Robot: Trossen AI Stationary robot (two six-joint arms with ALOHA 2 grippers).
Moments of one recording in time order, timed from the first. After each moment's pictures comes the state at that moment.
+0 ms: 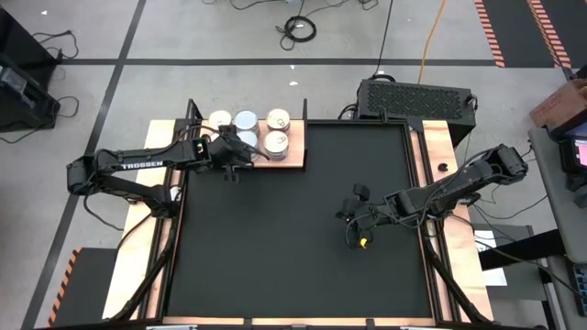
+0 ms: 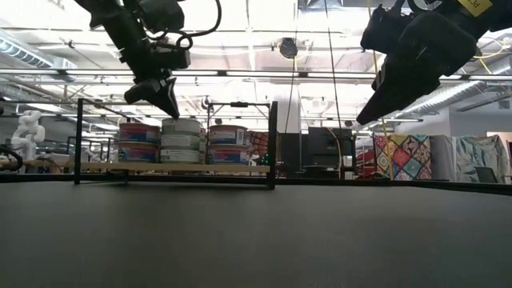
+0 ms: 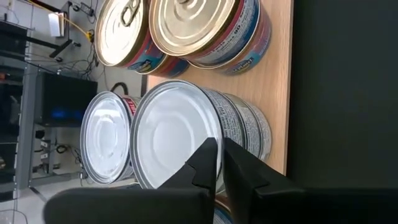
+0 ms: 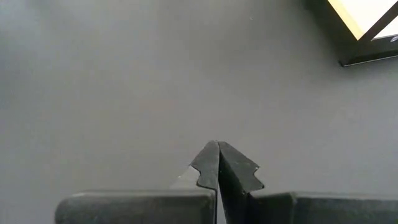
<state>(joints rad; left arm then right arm) 0.33 1.19 0.83 -0.52 -0.39 0.56 0.31 1.28 0.66 -0.20 0.36 0.42</state>
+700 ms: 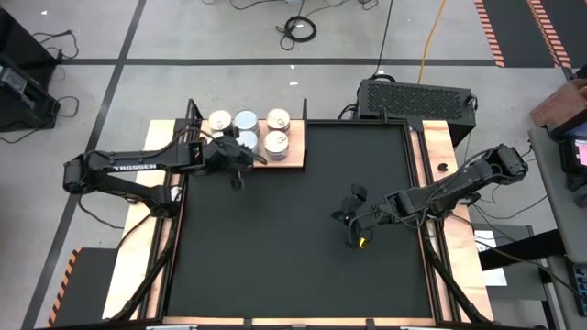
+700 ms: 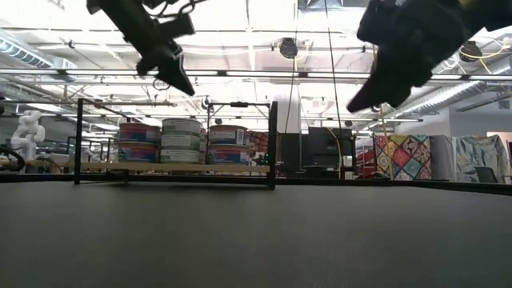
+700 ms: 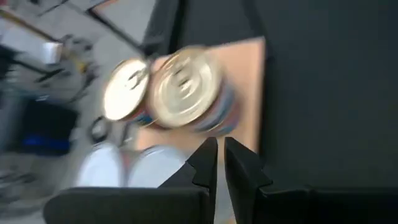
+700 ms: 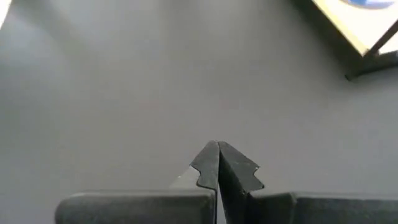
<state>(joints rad) 0.24 1.16 0.89 -0.47 -0.33 0.42 0.31 1.28 0.66 -0.13 0.36 0.45</state>
